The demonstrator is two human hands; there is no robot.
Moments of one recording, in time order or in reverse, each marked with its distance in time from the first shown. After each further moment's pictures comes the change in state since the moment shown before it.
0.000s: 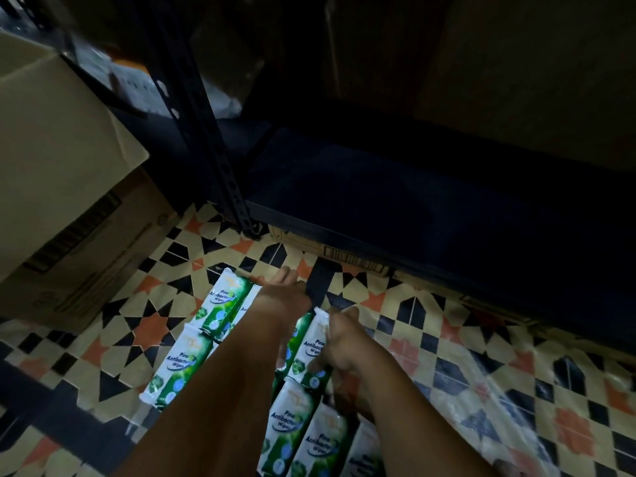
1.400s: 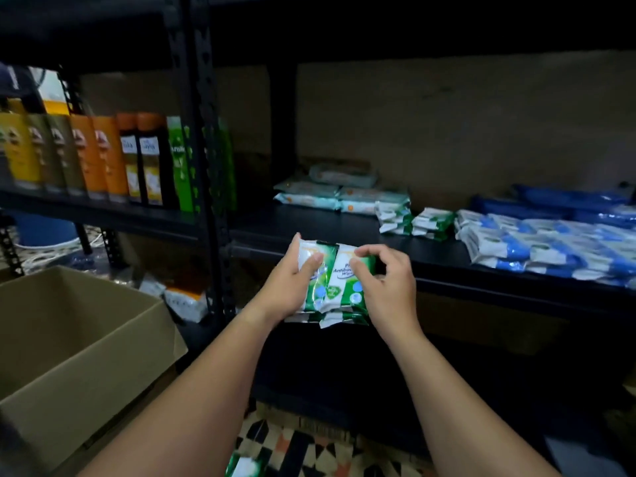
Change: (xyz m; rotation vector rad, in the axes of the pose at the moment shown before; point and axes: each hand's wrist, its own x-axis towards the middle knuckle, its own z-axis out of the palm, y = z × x) left_hand -0.245 -0.041 -0.250 -1.442 1.180 0.272; right_hand -0.317 -0.107 -0.249 0.627 1.218 -0.818
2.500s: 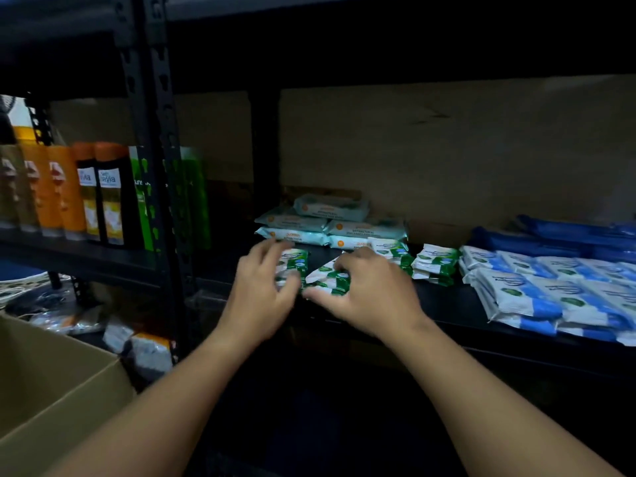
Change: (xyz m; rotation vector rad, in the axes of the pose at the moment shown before) left_hand 0.077 0.013 -0.016 0.555 0.350 0.421; right_hand 0.096 -0.033 0.004 -0.919 -0.272 -0.294
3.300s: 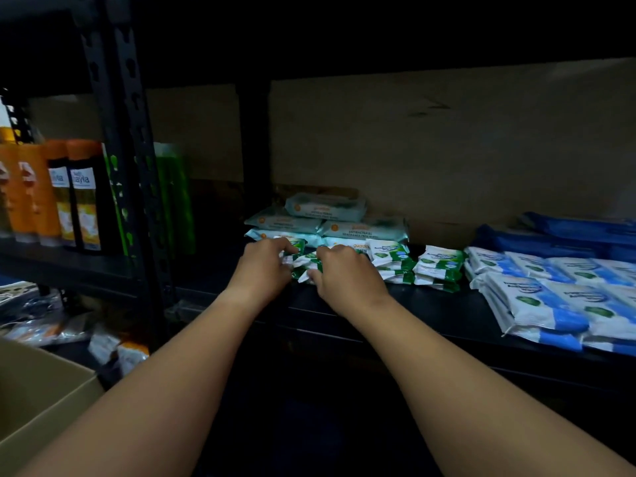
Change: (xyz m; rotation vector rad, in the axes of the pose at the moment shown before) left_hand 0.074 -0.026 0.041 0.129 -0.185 -0.206; right_hand 0.068 0.009 0.052 -0.001 -0.014 -0.067
